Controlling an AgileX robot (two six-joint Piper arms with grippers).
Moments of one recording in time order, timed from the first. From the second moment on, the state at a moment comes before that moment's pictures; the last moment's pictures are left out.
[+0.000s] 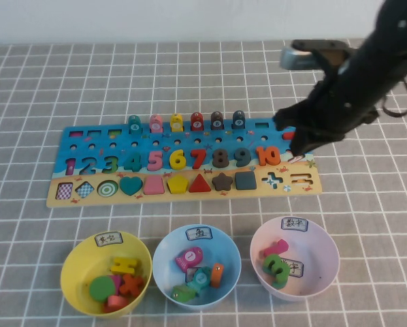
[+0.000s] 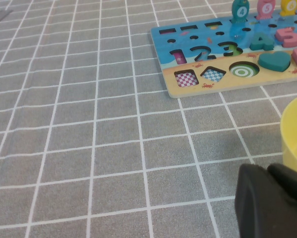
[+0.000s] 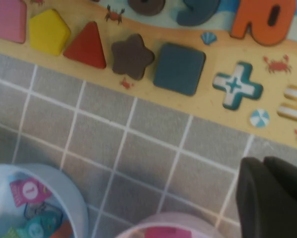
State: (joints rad) right arm 0.37 1.87 -1.63 0.29 1.10 -0.02; left arm -0.13 -0.01 0.02 0.06 0.37 -0.01
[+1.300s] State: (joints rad) right arm 0.43 2.32 -2.14 0.09 1.23 0.23; left arm -0.13 -0.01 0.02 0.06 0.37 -0.01
